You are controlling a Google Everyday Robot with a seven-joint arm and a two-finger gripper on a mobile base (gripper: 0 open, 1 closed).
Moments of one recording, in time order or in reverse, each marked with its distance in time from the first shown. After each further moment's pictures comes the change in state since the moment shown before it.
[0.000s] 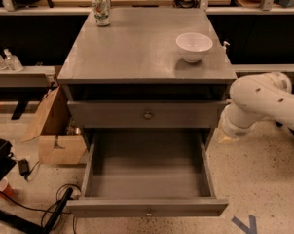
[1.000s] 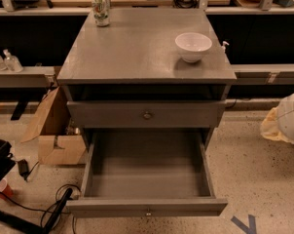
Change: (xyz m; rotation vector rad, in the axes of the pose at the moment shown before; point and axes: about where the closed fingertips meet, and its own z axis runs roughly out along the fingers) arm 0.047 0.061 -0.188 0.241 0.041 0.022
